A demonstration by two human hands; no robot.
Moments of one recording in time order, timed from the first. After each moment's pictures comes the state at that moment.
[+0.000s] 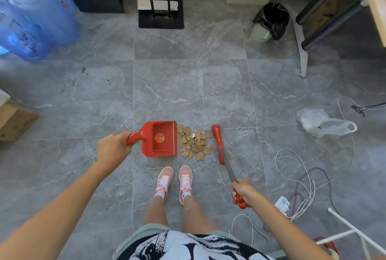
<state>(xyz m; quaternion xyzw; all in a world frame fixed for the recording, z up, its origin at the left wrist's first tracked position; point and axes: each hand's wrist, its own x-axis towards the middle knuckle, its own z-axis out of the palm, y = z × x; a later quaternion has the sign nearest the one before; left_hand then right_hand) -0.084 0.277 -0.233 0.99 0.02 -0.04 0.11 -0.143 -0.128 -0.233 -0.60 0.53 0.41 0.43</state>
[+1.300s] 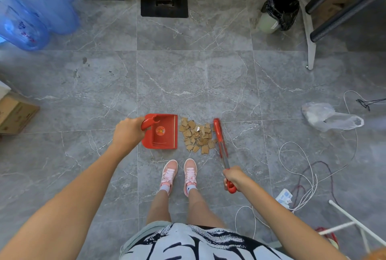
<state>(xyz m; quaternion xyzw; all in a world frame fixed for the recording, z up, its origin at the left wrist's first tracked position) -0.041 0.280 -0.239 0.98 0.04 -0.12 0.15 -0.114 -0.058 -0.248 -0.68 0.48 0.45 0.33</state>
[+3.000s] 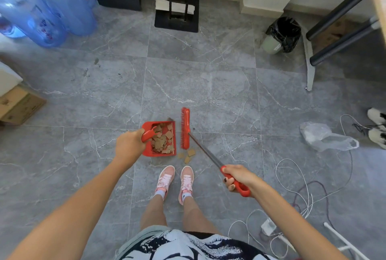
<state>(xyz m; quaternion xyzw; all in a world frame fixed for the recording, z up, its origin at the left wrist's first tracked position) -0.111 0.289 -0.245 0.97 0.12 -0.14 0.16 -0.110 -0.047 -0.168 -0.56 0.42 0.47 0.53</state>
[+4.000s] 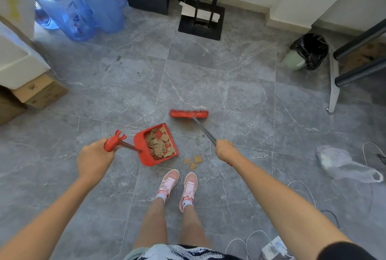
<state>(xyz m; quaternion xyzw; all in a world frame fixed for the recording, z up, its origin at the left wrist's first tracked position) -0.173 0.351 -0.215 0.91 0.37 -0.07 0.19 -0.010 0.023 -0.243 -0.90 -0.05 0.43 -0.03</state>
